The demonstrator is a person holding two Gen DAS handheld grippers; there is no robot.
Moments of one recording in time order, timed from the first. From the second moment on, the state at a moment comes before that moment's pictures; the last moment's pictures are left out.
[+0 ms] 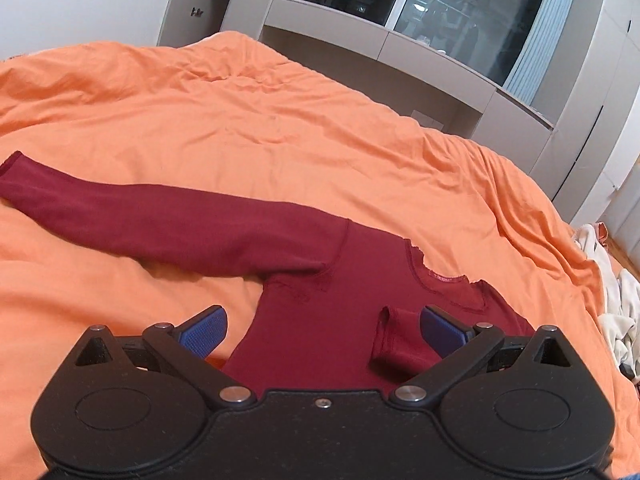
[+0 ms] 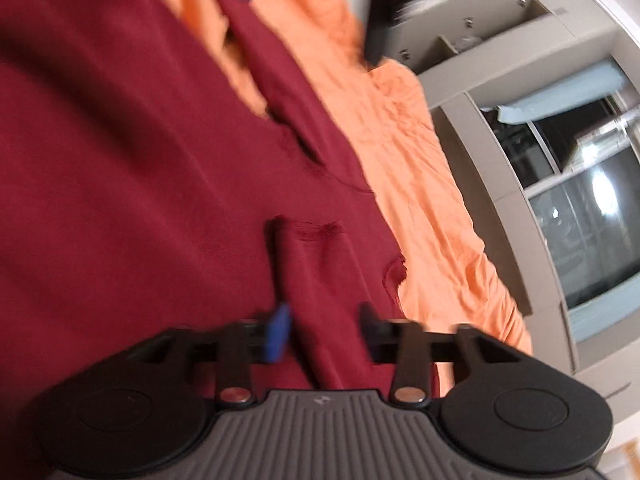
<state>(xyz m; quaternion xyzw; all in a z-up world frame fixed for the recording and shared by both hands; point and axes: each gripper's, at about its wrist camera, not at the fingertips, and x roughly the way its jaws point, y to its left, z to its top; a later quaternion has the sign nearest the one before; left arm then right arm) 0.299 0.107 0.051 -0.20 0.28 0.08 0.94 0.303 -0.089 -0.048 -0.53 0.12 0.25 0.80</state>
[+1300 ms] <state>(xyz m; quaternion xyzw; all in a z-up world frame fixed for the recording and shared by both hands) 0.369 0.064 -0.036 -0.08 0.39 0.03 0.91 0.346 -0.310 -0.031 -0.21 0.24 -0.02 0.95</state>
